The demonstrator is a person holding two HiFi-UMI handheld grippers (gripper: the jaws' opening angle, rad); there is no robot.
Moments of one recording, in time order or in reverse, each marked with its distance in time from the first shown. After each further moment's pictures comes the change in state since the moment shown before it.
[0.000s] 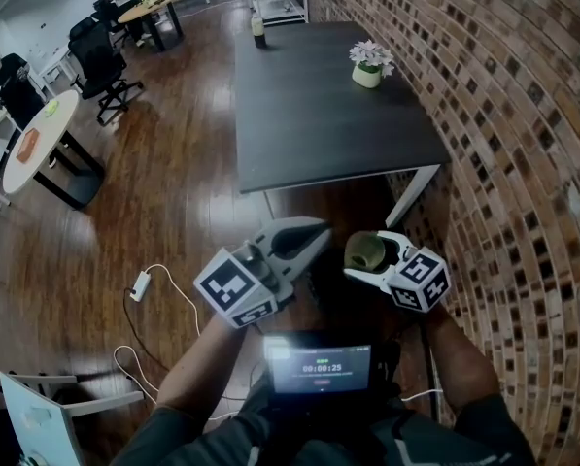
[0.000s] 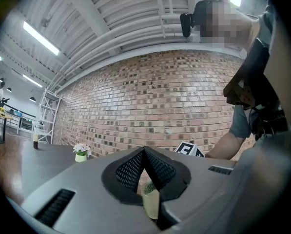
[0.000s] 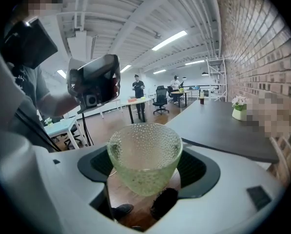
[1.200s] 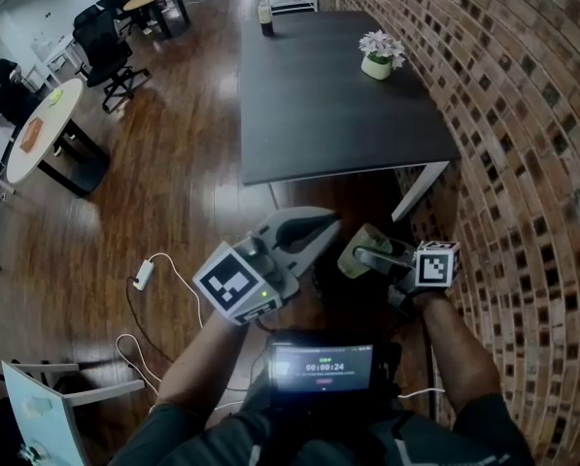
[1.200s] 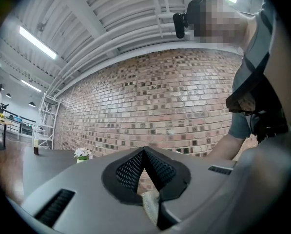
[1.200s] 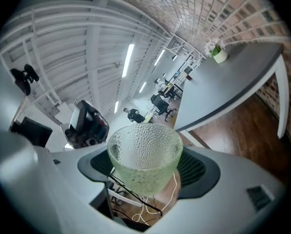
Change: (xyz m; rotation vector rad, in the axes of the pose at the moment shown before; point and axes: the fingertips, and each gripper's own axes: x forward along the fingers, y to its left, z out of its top) left arm 0.013 0.007 0.010 0.037 -0.007 0.002; right arm 0.004 -0.025 0.006 0.664 -0.226 0.302
